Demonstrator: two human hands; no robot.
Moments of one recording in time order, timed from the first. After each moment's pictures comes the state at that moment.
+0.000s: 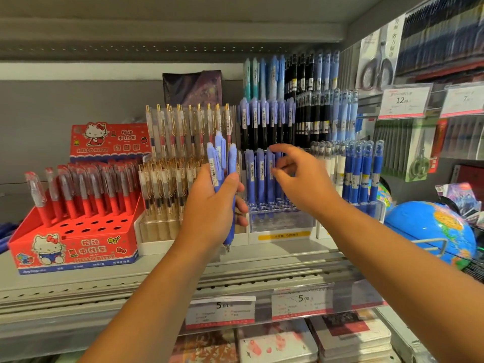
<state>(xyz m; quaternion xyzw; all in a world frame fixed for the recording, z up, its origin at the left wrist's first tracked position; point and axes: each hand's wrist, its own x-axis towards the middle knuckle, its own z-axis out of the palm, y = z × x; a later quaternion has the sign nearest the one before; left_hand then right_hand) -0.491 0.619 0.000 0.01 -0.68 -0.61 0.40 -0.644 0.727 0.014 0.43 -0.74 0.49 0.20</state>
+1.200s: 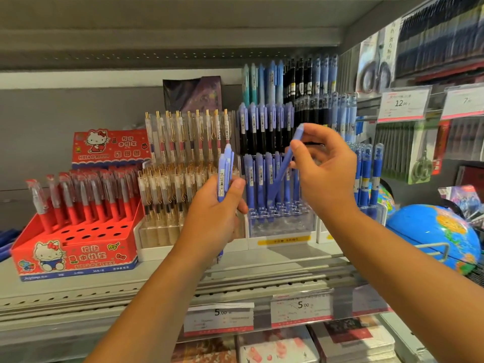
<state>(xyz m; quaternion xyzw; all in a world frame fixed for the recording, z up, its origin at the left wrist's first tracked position) -0.491 0.616 -0.002 0.04 -0.73 -0.57 0.36 -0.629 0.740 0.022 0.41 -0.51 0.70 0.27</state>
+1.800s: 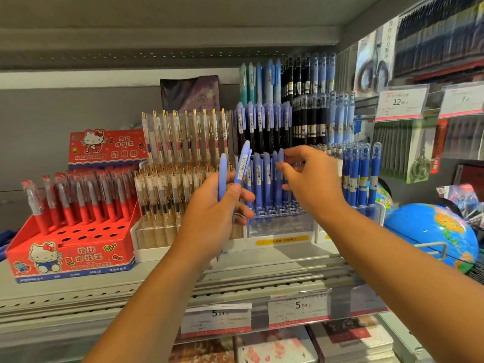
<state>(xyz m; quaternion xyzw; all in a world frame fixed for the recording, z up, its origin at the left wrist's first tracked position) -0.491 0.621 0.001 0.00 -0.73 -0.59 0.36 -0.645 0.733 0.019 0.35 -0.72 0.54 0.25</state>
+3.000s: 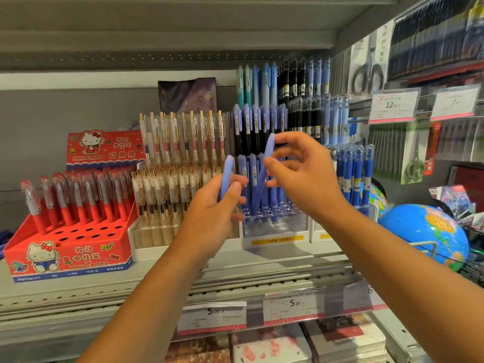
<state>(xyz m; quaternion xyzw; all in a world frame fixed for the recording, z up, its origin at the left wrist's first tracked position) -0.498 0.615 -0.006 0.00 -0.75 -0.54 0.37 -0.609 0.746 0.031 0.45 -0.60 0.64 0.16</state>
